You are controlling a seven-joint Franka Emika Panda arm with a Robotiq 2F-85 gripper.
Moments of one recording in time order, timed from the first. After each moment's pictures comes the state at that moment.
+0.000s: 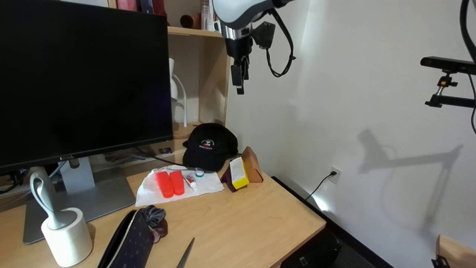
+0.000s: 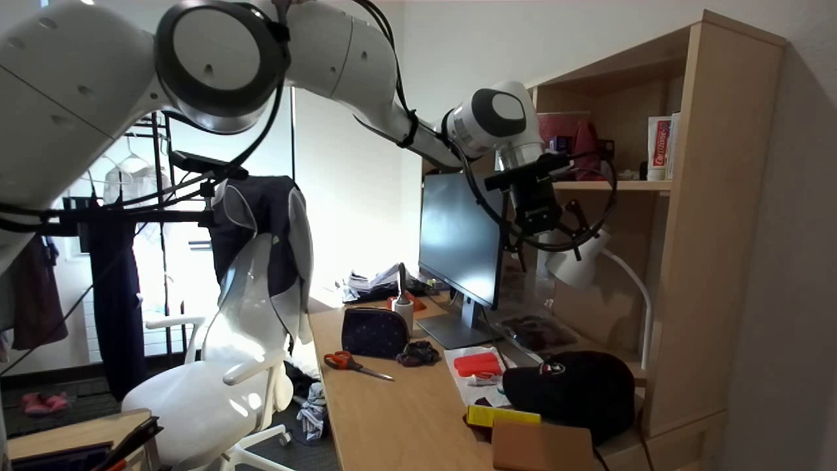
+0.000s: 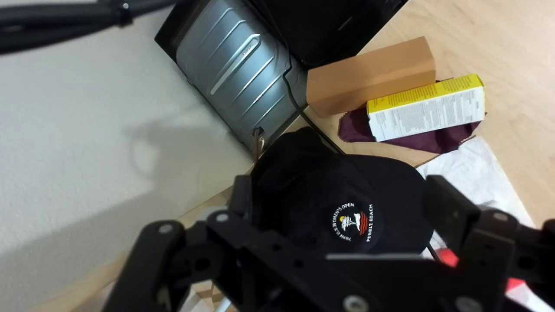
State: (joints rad) arm -0.03 0.67 -0.03 -1.11 -0.36 1.84 -0.49
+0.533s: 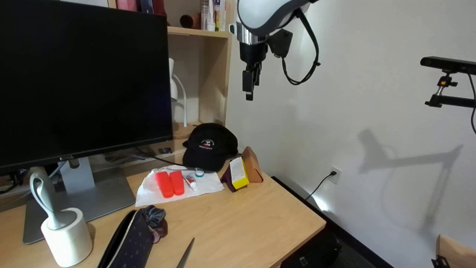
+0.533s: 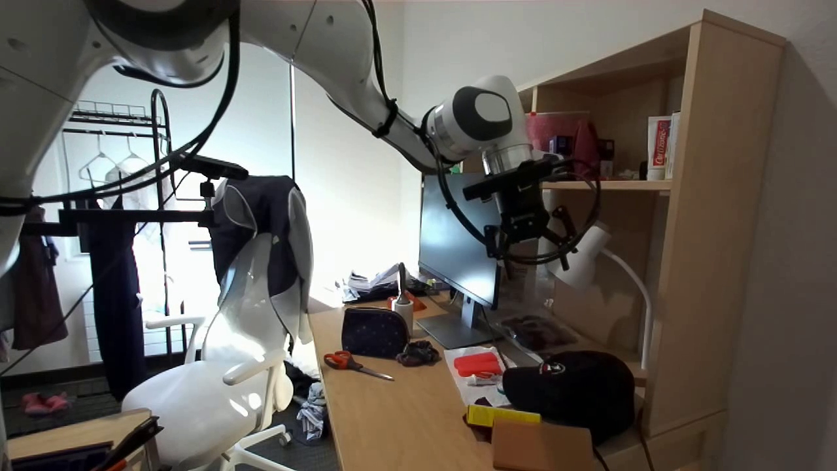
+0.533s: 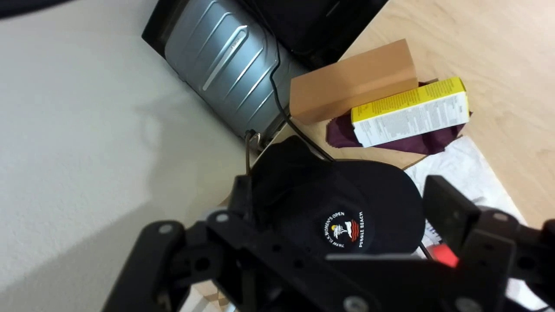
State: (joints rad) arm -0.06 0.45 -0.03 -1.49 -0.33 2.06 -0.40
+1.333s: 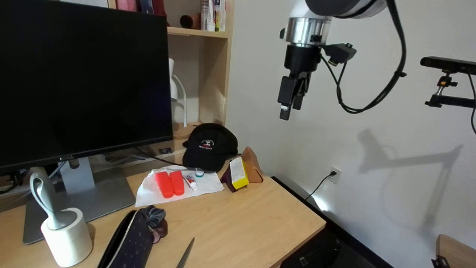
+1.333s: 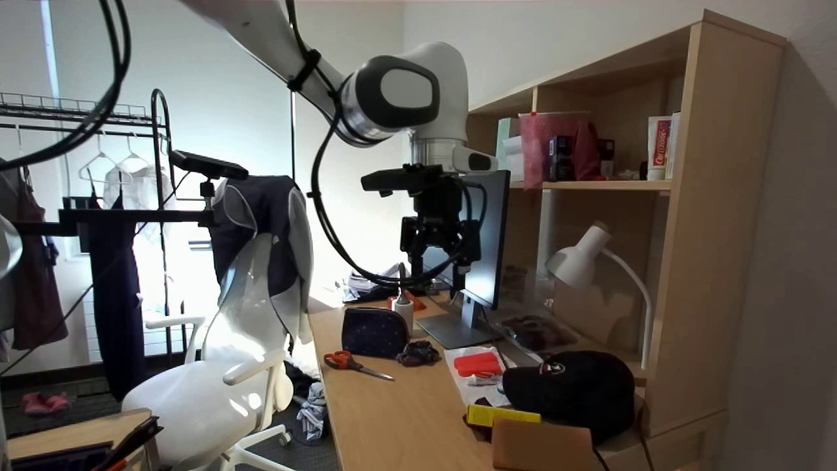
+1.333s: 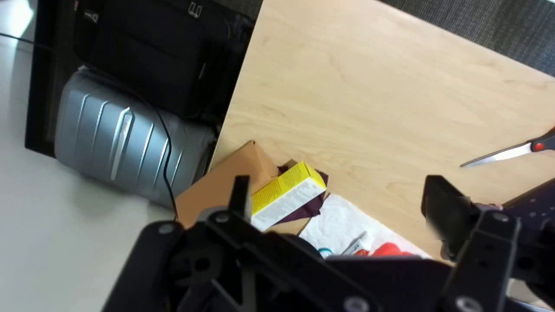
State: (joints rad) arm -0.09 -0.02 -0.03 -2.10 -0.05 2.10 -0.25
